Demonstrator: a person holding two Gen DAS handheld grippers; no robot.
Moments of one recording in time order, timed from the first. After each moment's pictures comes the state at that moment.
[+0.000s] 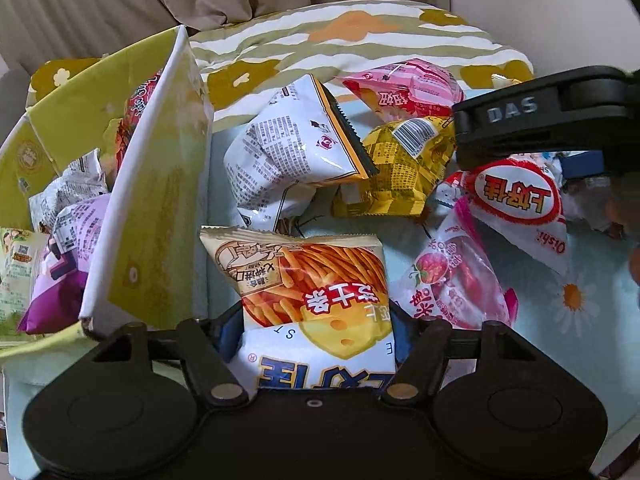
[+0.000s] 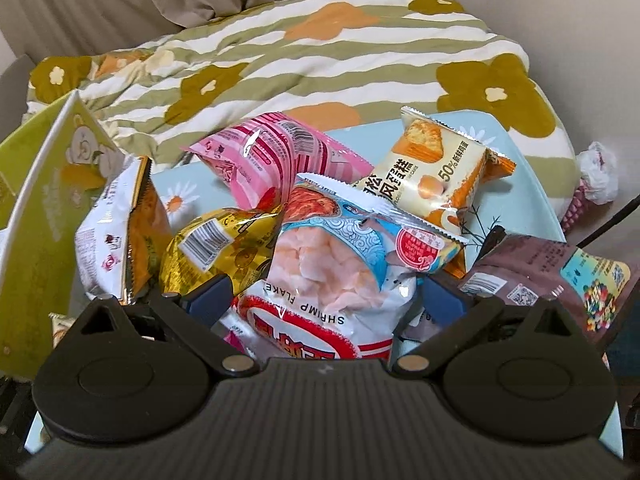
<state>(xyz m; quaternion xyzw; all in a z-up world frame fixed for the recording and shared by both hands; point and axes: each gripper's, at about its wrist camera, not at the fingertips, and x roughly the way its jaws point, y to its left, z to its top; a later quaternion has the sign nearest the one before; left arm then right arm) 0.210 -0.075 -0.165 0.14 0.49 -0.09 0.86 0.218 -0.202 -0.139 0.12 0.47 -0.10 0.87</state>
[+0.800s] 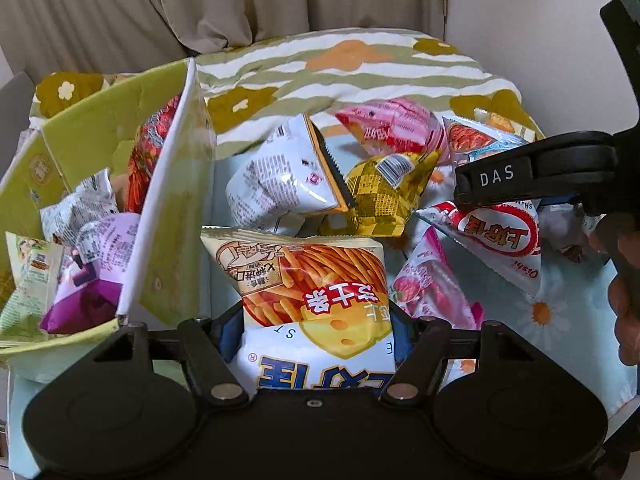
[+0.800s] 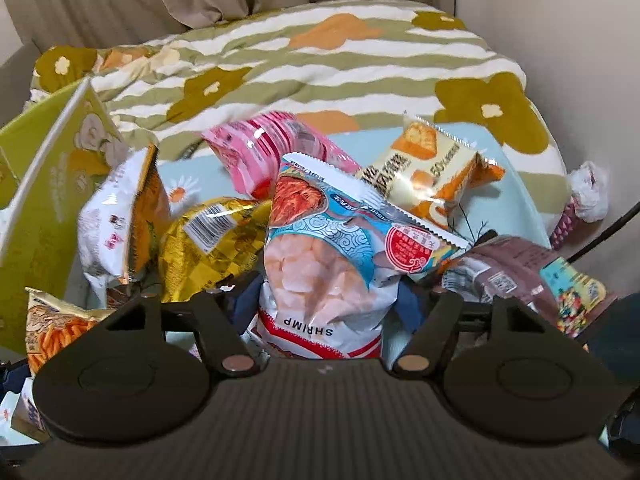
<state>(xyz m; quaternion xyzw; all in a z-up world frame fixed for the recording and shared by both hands) 0.186 -0.074 -0.136 0.12 0.46 -0.10 0.88 0.197 -0.197 -0.124 0.10 0.45 -0.08 0.88</state>
